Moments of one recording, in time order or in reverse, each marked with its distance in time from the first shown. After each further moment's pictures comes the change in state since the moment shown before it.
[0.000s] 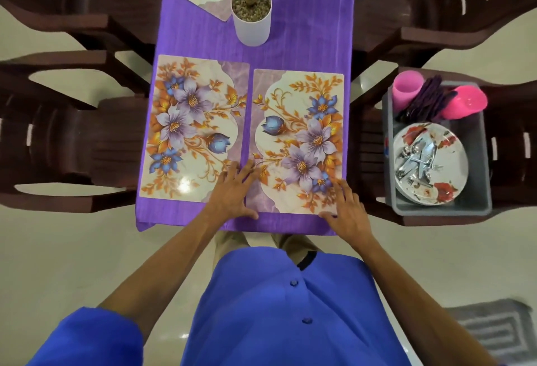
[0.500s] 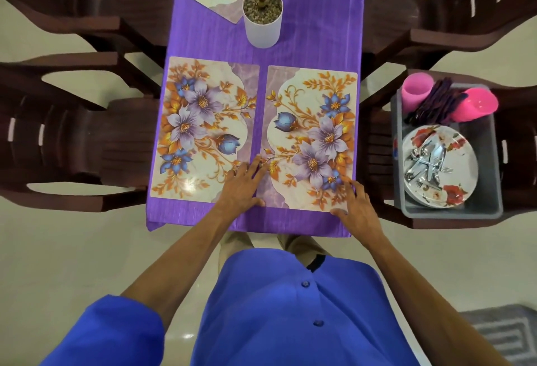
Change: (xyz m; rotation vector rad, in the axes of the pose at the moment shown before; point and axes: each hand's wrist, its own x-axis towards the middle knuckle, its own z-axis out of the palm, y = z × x) left_hand 0.004 0.002 -0.015 0.069 0.000 -0.033; right_hand 0.011 -0.003 -0.002 0.155 -0.003 0.055
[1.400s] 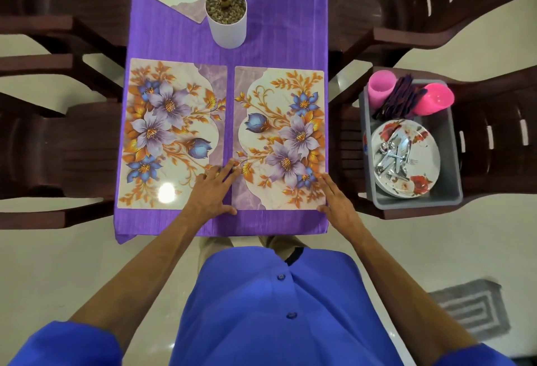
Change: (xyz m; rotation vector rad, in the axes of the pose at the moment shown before) left_hand -0.003 -0.007 -0.008 0.003 -0.025 0.032; right_hand 0.006 0.025 -0.011 -0.046 -0.050 -0.149
